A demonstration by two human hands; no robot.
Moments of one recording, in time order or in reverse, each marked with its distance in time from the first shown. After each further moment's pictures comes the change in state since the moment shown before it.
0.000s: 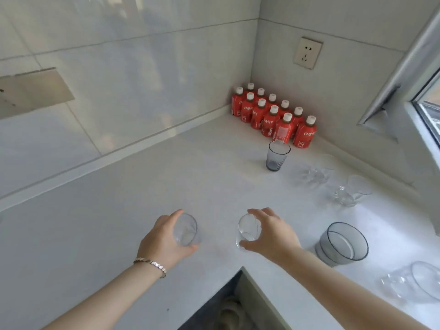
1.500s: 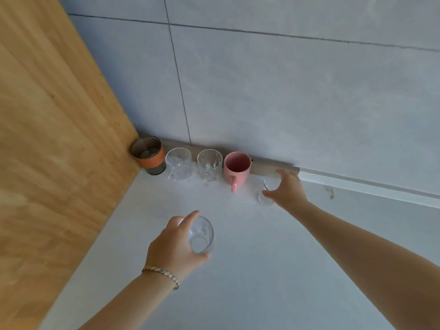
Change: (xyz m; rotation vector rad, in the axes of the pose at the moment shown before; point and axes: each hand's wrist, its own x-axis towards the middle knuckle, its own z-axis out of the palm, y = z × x) left_hand -0.218 -0.601 -0.309 -0.128 0.373 -0.706; right_hand 0.054 -0.709 0.414 -0.075 -0.255 -0.499
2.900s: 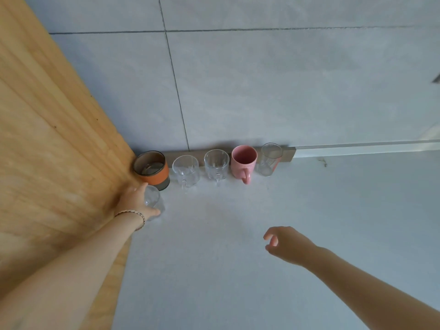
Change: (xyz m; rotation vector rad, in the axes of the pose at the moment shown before) left_hand 0.182 -0.158 -0.073 0.138 -0.058 0.011; right_hand -0.145 -0.040 0.088 -0.174 -0.332 0.112
